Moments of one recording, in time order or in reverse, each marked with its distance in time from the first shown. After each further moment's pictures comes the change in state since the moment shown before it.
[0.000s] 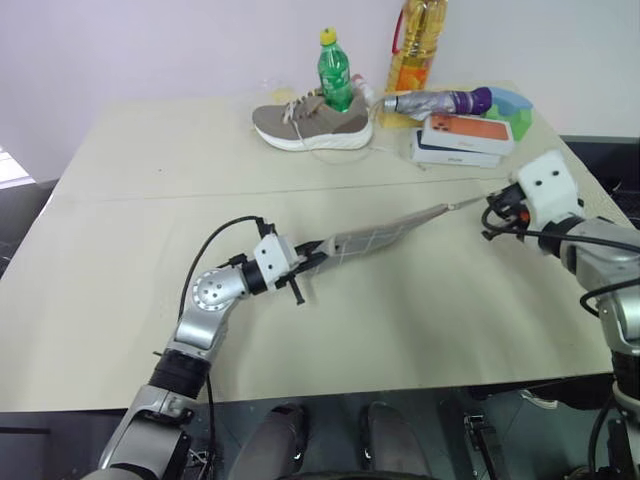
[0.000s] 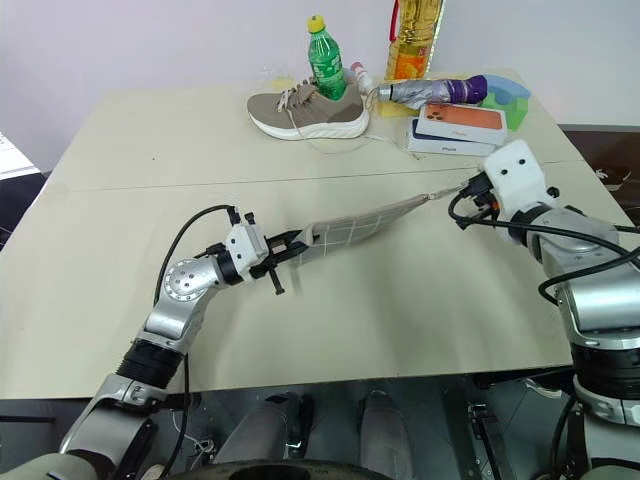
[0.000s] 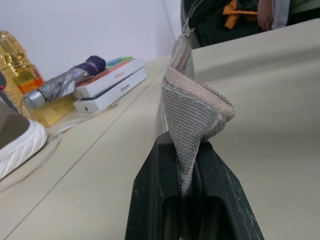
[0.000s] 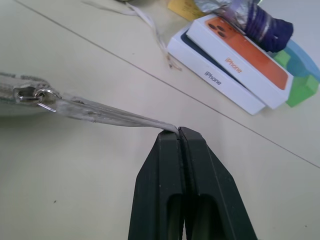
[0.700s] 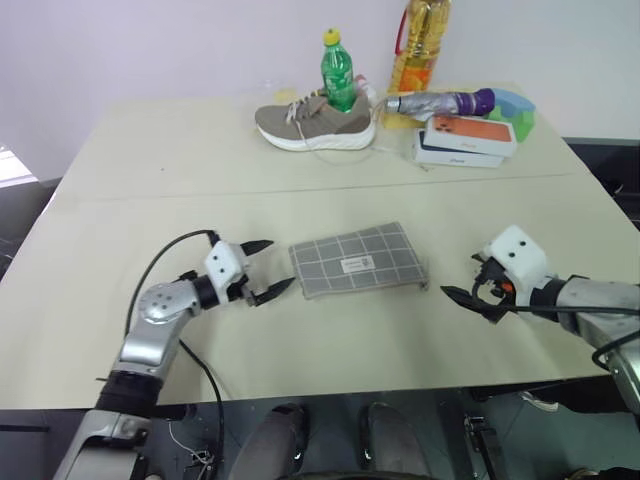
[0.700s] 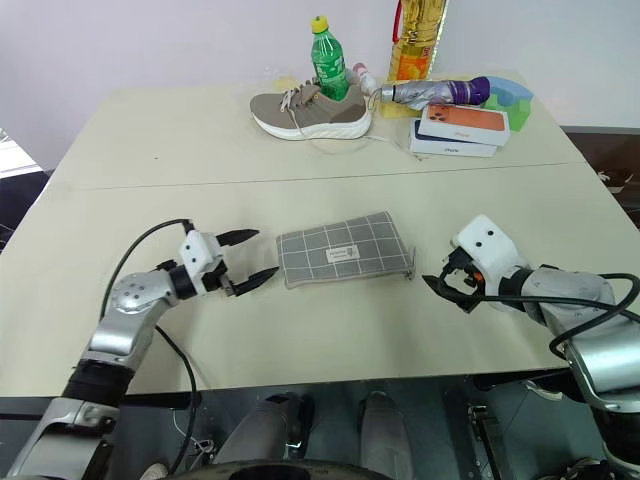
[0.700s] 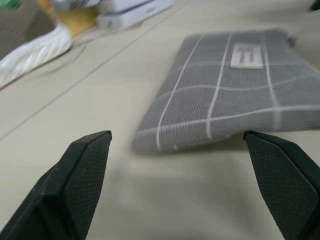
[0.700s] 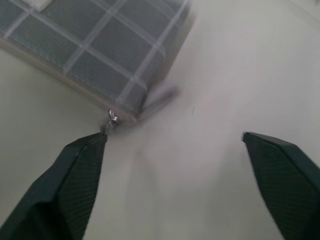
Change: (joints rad) left arm 0.165 0.205 0.156 -0.032 -0.082 0.189 -0.031; right arm 0.323 -0.072 -0.028 -0.163 0.088 0.001 0.231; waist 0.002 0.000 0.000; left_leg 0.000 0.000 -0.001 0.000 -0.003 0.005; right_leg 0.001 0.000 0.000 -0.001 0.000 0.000
